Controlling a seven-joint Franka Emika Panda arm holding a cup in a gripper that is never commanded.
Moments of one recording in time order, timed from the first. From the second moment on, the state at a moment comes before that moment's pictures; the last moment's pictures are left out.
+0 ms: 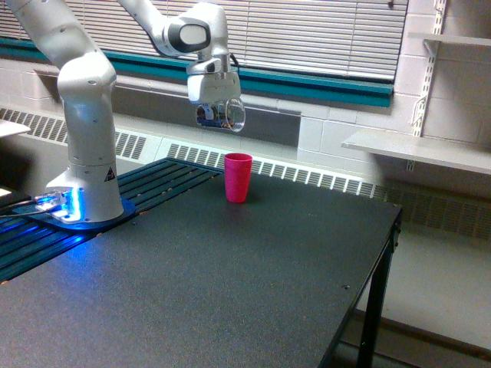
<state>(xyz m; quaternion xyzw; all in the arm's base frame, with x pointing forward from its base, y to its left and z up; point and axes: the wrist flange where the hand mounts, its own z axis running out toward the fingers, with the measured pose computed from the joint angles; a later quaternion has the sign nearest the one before) 0.169 0.307 0.343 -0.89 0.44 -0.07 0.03</state>
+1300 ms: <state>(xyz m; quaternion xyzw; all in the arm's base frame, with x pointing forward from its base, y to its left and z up) 0.182 0.339 0.332 -0.88 0.47 -0.03 0.05</state>
